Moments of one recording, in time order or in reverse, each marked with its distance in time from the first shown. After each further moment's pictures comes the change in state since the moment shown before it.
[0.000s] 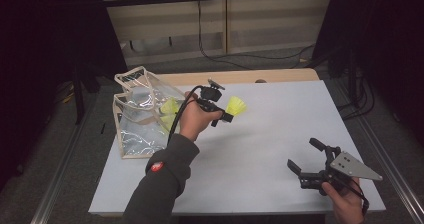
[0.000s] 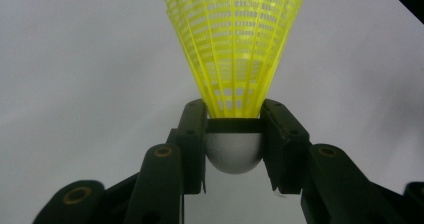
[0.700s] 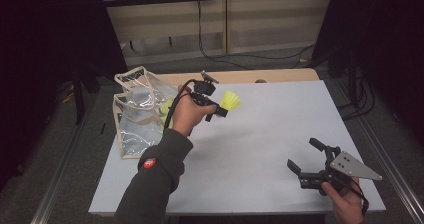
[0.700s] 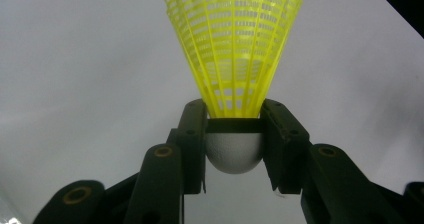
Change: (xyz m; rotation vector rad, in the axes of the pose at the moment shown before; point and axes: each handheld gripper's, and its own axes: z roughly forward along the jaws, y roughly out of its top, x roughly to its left) left arm 0.005 0.006 -0.025 -0.011 0.018 -0.021; right arm 0.000 0.000 0.000 0.002 -0.001 0.001
